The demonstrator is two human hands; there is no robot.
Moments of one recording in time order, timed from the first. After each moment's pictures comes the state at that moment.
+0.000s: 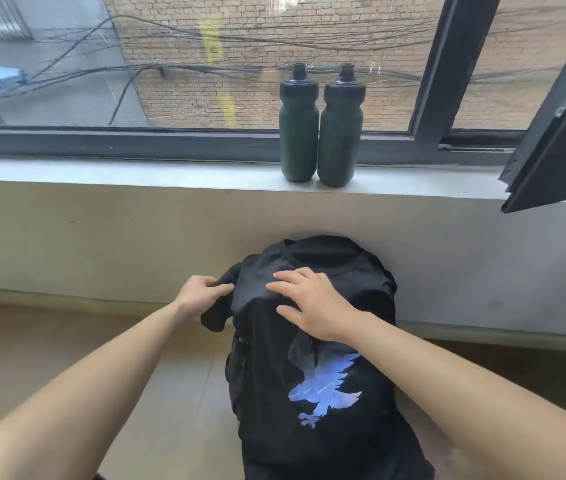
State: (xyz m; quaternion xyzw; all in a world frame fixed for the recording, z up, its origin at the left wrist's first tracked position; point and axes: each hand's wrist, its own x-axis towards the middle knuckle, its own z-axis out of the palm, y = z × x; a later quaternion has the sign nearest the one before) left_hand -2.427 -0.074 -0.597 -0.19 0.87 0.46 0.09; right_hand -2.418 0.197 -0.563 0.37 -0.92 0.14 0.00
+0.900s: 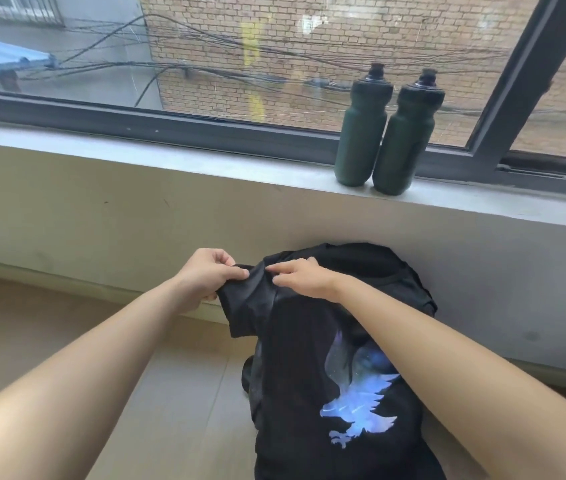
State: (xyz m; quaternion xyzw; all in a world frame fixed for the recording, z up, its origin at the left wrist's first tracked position) left_hand -2.403 -0.115 -0.548 -0.18 0.80 0.57 0.04; right_hand -2.477 0.090 -0.558 0.22 -0.91 0.24 -0.25
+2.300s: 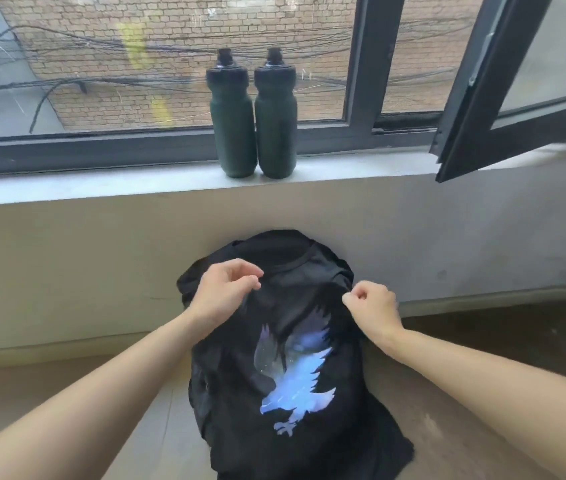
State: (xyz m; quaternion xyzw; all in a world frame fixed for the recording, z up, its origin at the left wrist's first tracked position) left_hand -2.422 0.042 -0.564 0.04 0.85 0.53 0.02; right_hand -2.401 0.310 -0.614 -0.17 -0.90 0.40 0.06
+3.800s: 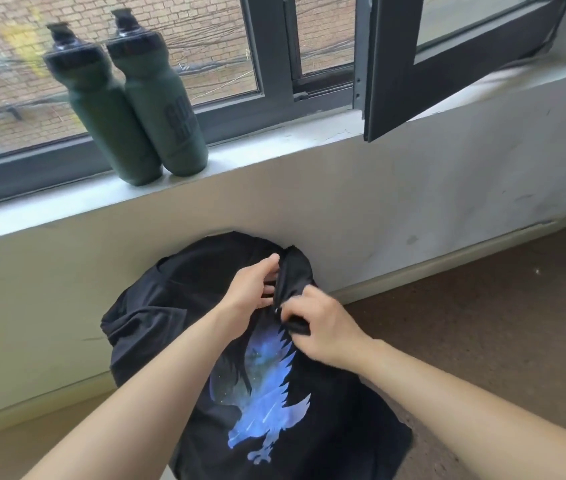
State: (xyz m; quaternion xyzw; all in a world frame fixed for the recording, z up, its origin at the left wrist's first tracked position) left_hand -2.474 0.185 -0.602 -0.04 0.77 0.60 0.22; right_hand -2.409 0.334 -0.679 0.20 -0.88 0.39 0.17
